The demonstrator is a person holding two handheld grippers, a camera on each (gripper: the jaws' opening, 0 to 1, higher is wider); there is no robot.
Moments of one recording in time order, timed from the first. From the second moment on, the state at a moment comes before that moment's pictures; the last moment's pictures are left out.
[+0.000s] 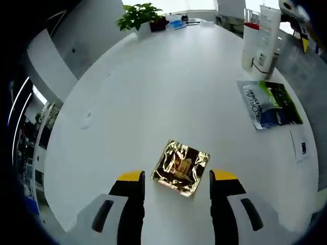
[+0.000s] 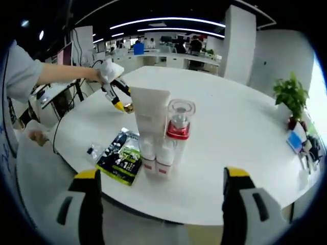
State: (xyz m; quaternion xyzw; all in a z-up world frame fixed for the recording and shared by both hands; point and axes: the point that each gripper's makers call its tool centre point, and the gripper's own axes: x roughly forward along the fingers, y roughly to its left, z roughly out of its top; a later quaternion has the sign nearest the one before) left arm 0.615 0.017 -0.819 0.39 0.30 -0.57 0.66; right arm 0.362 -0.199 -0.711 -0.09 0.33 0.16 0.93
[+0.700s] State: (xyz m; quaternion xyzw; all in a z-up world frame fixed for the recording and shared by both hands) left arm 0.617 0.008 -0.829 0.39 0.35 -0.61 0.60; right arm 0.354 -0.206 -0.714 -0.09 0.34 0.15 0.92
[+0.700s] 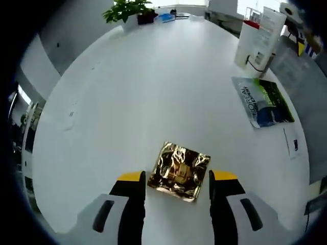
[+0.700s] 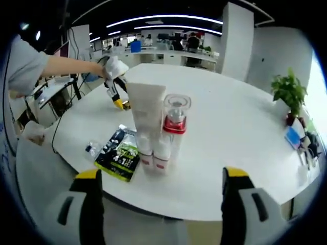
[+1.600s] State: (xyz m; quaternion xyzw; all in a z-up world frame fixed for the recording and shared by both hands) left arm 0.599 0.008 -0.827 0.38 0.38 -0.59 0.60; right arm 0.354 -0.210 -0.714 -0.08 0.34 0.15 0.93
